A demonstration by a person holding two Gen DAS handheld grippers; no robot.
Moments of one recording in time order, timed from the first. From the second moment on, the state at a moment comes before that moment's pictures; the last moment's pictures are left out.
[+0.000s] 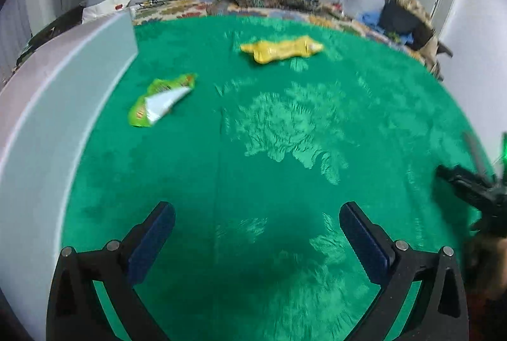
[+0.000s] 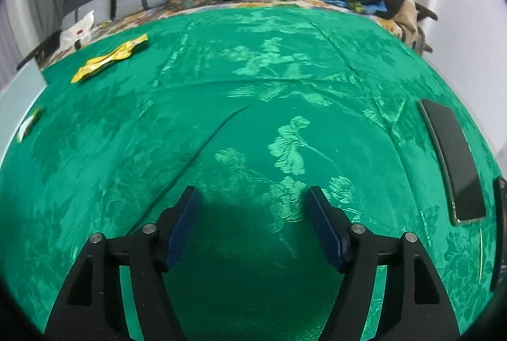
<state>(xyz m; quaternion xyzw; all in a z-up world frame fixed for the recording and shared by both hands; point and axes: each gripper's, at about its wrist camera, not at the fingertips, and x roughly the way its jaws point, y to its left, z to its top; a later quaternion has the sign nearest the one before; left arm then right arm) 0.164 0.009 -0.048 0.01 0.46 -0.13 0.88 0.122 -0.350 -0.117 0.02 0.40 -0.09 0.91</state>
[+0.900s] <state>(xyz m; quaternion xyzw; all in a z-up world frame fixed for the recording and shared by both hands) 0.173 -0.010 -0.086 0.06 0.45 -0.12 0.88 0.120 -0.345 -0.123 0.01 0.41 -0.08 0.91</state>
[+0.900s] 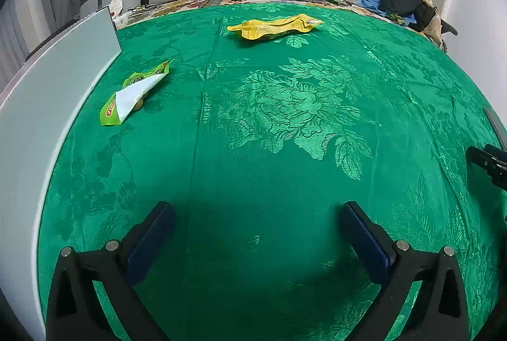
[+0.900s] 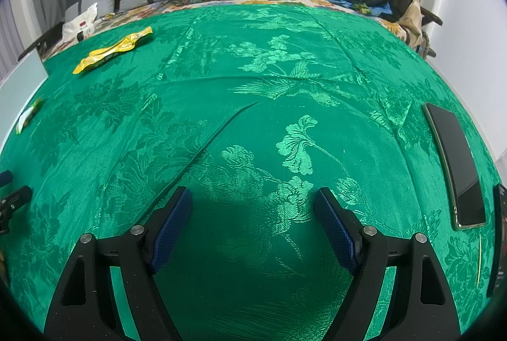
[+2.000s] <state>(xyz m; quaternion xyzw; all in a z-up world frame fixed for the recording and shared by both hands) 0.349 0.086 -0.079 0.00 0.54 -0.06 0.84 0.119 -0.346 -0.122 0.01 0.41 -0.08 0.91</state>
